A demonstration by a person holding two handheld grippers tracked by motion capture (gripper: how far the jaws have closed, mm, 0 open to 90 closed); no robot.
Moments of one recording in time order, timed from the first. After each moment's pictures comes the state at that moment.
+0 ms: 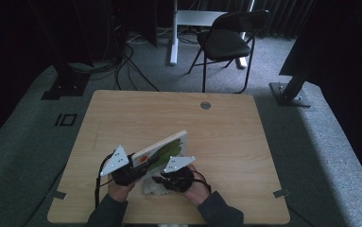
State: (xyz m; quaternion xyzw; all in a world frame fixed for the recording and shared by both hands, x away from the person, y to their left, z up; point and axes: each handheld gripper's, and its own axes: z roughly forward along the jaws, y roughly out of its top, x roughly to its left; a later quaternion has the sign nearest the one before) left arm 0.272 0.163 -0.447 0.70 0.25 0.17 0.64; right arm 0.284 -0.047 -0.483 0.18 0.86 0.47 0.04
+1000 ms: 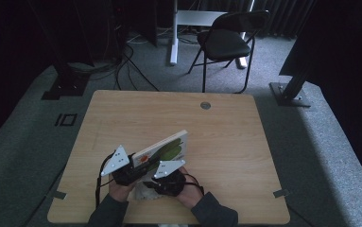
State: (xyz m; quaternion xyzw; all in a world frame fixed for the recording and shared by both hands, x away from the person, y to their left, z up) left arm 0.272 0.162 -0.449 0.70 0.25 0.17 0.65; right arm 0.273 -0.023 -0.480 0.15 0.87 0.47 0.03
